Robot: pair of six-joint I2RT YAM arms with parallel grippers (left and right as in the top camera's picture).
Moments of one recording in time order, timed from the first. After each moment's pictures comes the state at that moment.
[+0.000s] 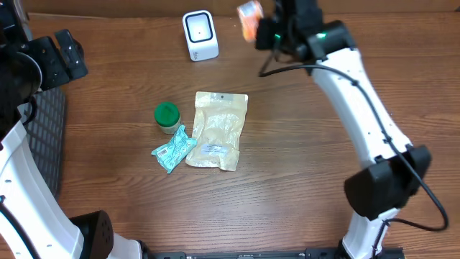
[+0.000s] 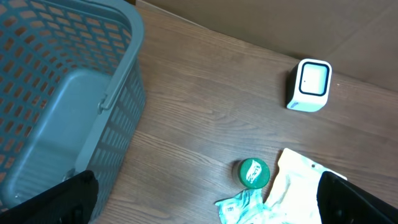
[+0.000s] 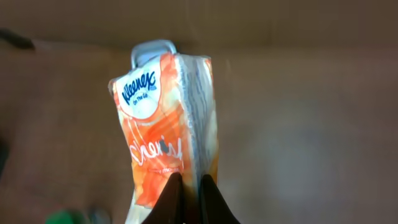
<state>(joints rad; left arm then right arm) 0.20 1.69 2.58 -1.69 -0.05 -0.17 0.38 1.99 2.02 -0.74 -0.04 0.28</state>
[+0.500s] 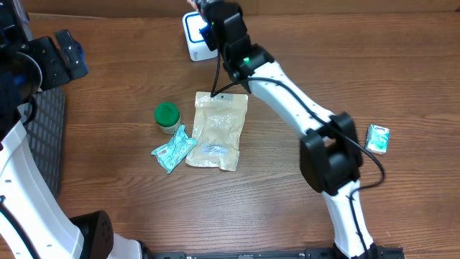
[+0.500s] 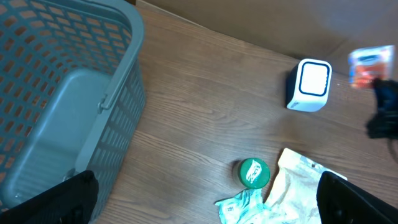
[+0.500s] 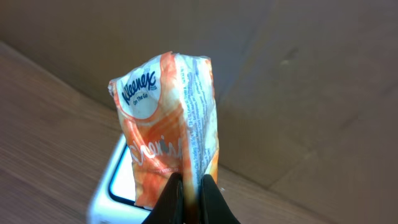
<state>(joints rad) 0.20 1.69 2.58 -1.69 -0.05 -0.17 0.56 2.32 2.02 -0.08 0.28 -0.22</state>
